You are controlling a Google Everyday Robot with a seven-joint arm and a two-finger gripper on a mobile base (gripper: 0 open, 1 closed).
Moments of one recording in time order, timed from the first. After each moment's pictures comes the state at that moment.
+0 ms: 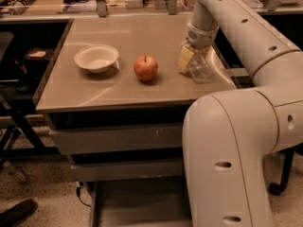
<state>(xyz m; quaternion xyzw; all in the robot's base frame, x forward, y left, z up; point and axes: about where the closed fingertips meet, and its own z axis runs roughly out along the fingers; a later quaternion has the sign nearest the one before) 0.737 -0.162 0.815 -0.34 0.94 0.02 0.07</state>
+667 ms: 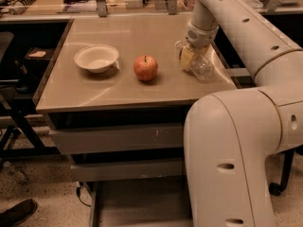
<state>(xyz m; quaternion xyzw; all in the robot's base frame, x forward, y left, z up) 0.738 -0.165 0.817 -0.34 0.94 0.02 0.08</state>
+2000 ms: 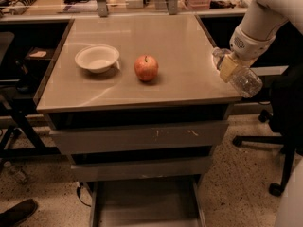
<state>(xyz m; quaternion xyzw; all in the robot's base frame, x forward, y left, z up) 0.625 -0.255 0.854 -0.24 0.97 0.00 0.10</state>
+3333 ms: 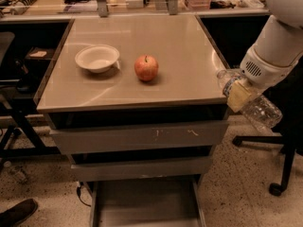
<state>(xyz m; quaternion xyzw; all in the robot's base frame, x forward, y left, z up) 0.500 -0.238 0.865 -0.25 0.96 0.00 0.08</state>
